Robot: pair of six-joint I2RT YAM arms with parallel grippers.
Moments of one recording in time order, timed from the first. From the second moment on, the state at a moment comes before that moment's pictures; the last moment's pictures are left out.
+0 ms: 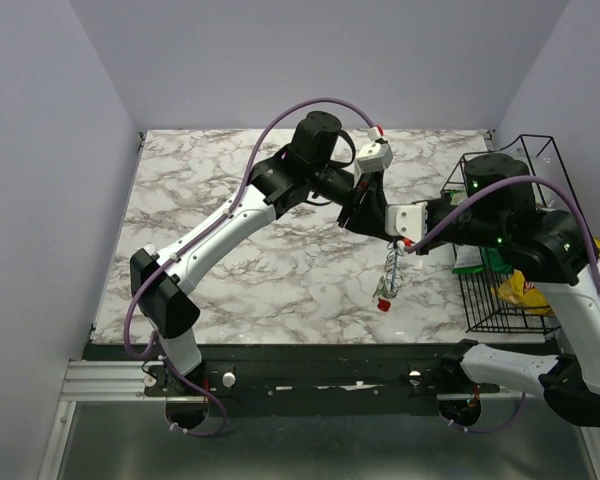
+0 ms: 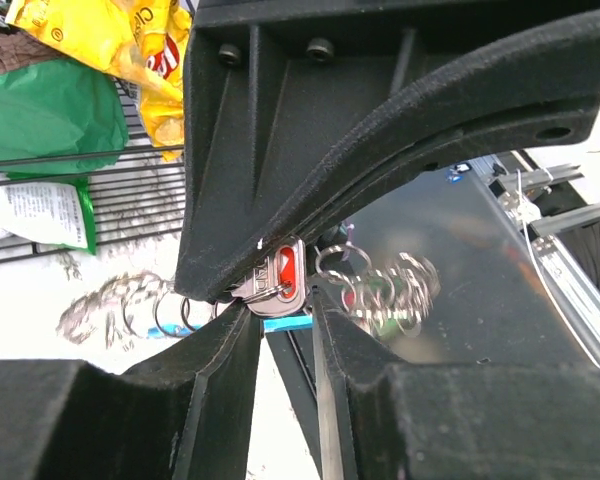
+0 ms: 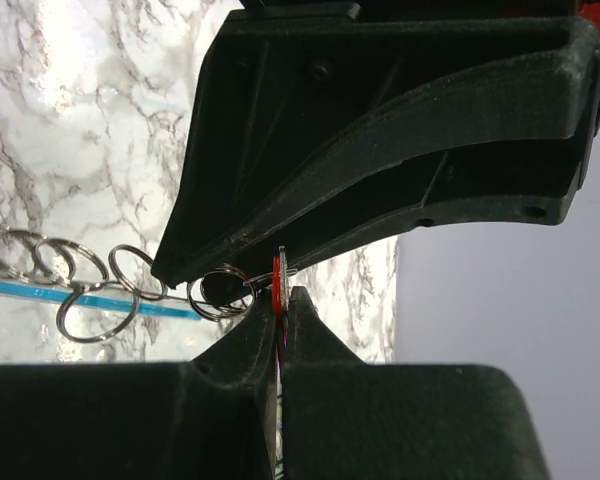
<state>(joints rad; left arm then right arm) -0.80 1.74 1.84 -0.41 1.22 0.03 0.66 1.10 1.69 -1.15 -0.31 -1.09</state>
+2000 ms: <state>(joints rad) -0.56 1.56 1.71 0.02 1.28 -0.30 0.64 0.99 1.38 -0.63 0.04 -1.83</state>
